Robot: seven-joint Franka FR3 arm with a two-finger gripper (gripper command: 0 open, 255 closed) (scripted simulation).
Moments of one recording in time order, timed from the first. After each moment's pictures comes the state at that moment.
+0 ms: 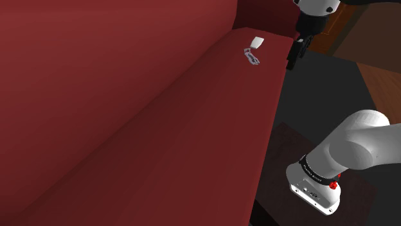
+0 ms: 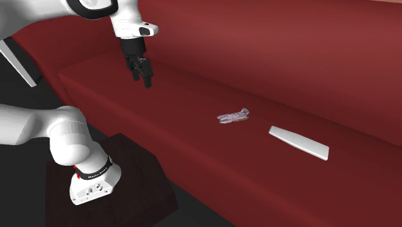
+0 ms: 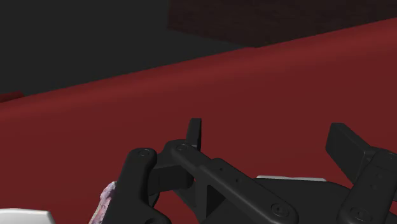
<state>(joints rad) 0.01 -0.78 0.07 -2.31 -0.11 1.47 -0.13</state>
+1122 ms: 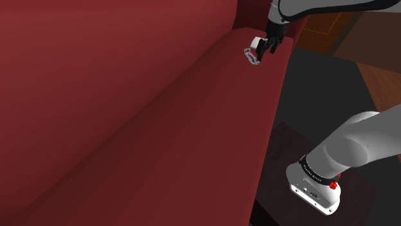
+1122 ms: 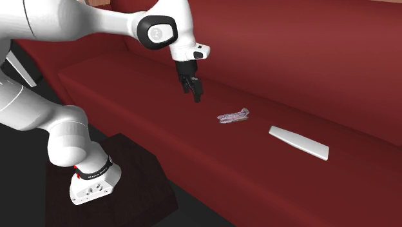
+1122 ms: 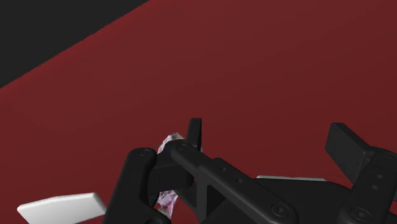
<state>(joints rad) -0.10 -0.38 -0.04 -2.23 -0.17 1.91 -0.07</state>
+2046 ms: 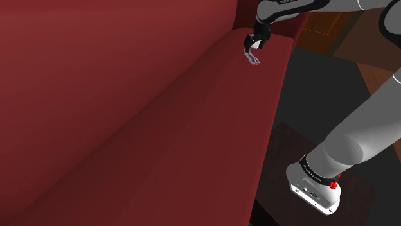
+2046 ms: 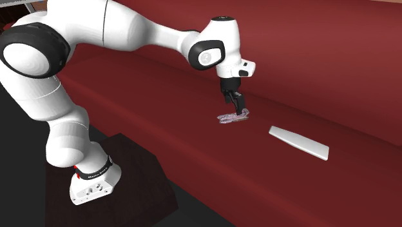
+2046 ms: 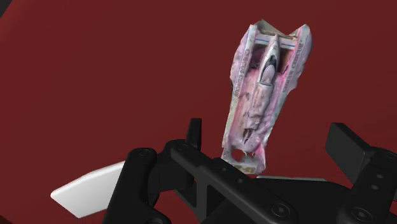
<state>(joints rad) -0.18 0.04 -0.13 -1.92 -0.13 2.15 -0.05</state>
